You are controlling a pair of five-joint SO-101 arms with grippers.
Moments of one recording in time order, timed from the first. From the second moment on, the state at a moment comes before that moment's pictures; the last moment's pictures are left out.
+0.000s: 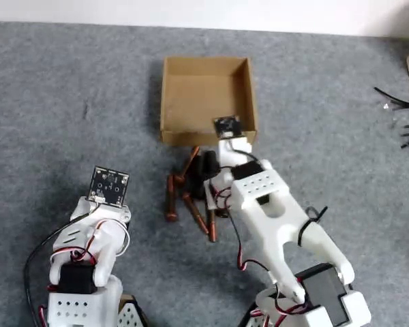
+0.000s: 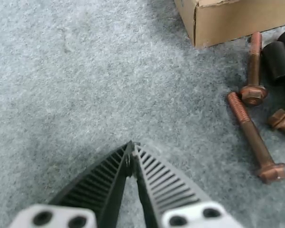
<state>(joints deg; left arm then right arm) -4.6 -102.3 92.2 58.8 -9.6 -28.1 -11.0 40.4 52.1 -9.2</state>
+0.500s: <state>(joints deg) -4.6 -102.3 92.2 58.8 -9.6 -29.5 -10.2 40.4 52.5 -6.2</state>
